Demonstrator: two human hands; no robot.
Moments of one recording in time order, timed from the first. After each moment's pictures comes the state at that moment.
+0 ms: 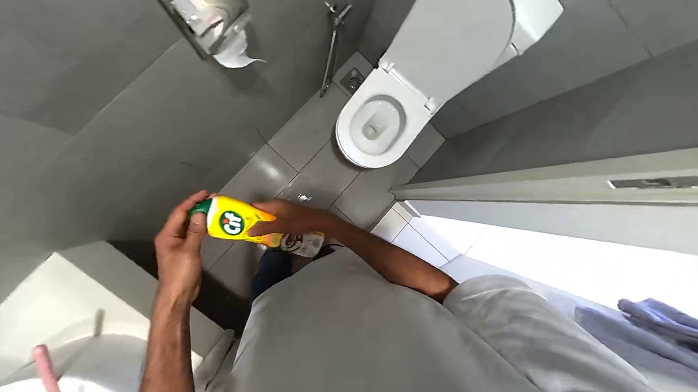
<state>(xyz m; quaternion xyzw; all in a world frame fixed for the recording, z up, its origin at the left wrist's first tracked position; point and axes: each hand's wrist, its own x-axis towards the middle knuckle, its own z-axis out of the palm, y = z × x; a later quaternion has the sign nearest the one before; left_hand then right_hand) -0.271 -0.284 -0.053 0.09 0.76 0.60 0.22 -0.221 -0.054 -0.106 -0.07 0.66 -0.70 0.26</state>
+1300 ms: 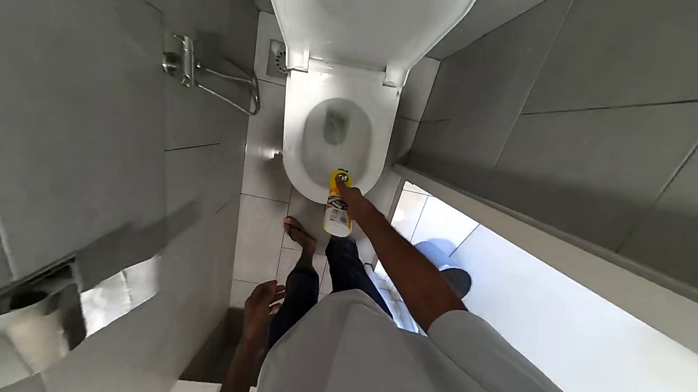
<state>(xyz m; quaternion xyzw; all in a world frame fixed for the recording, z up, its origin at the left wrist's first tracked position) -0.383 0.036 -0.240 -0.16 0.77 0.26 0.56 -0.262 0.327 -0.421 0.71 0.23 -0.65 0.13</state>
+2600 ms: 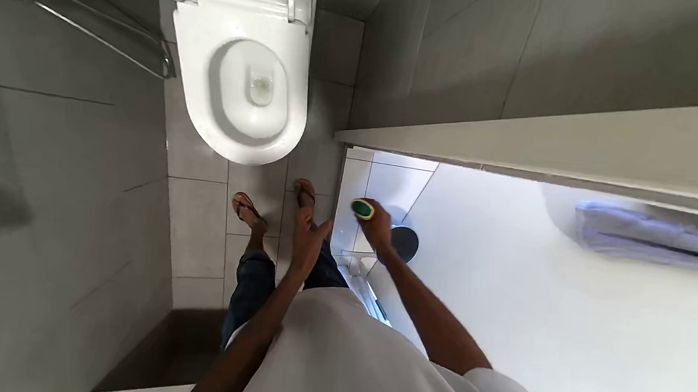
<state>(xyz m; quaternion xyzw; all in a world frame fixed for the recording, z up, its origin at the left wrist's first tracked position) -0.109 0.129 -0.280 0.09 0.72 0.33 0.61 0.102 0.208 -0.343 0.66 0.62 -0.41 0.05</state>
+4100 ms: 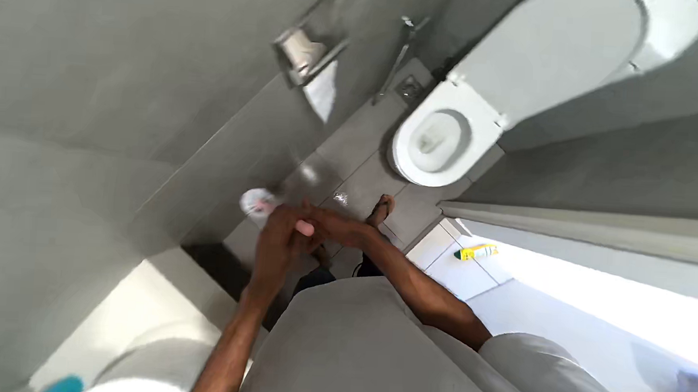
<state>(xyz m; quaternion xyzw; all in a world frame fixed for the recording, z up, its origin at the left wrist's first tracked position) -0.368 -0.277 -0.094 0.31 0.85 0.41 0.15 -0.332 -0.100 -0.138 0.09 0.47 -0.81 0.34</state>
